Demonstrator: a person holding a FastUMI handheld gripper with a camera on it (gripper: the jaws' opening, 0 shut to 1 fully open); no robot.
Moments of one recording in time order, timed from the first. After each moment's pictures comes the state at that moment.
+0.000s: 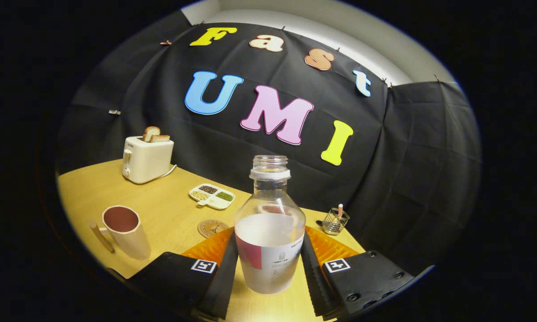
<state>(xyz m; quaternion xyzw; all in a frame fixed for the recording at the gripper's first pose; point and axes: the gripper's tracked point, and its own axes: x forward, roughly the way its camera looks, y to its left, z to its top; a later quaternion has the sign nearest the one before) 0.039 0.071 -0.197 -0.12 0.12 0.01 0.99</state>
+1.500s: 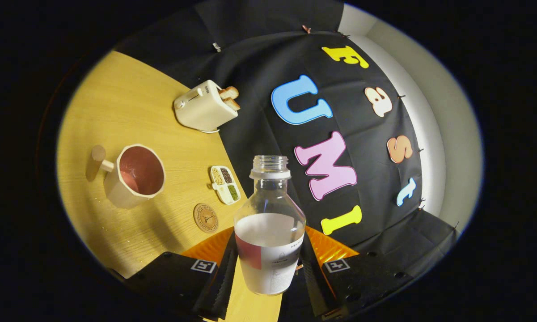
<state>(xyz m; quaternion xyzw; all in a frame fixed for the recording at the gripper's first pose) 0.043 0.171 -0.181 -0.48 0.06 0.12 0.87</state>
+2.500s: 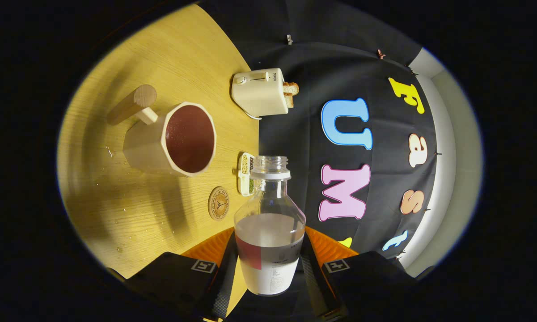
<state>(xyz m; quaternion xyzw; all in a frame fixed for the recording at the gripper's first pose) 0.041 0.200 -0.224 -0.64 0.06 0.17 0.75</state>
